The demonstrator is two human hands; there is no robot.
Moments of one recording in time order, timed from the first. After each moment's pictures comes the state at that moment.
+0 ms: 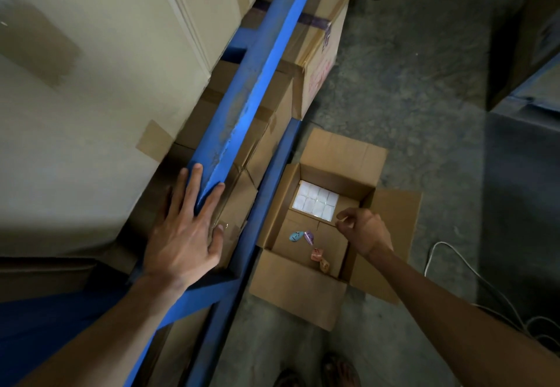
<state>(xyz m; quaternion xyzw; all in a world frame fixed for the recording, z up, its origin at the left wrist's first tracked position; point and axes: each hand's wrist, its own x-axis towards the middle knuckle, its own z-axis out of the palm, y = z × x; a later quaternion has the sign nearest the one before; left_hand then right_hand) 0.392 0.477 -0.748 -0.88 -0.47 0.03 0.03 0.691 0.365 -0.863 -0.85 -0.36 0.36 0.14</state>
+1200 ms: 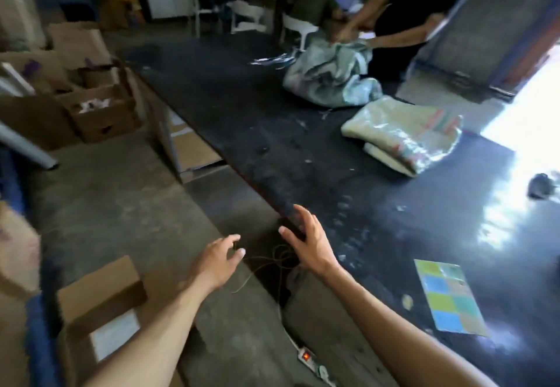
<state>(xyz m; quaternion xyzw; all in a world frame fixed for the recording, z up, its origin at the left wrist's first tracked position) 0.671 0.084 -0.495 -0.93 -0.07 0.13 -0.34 0.699 -0.137 -0.469 -0.90 -0.04 0.01 0.44</state>
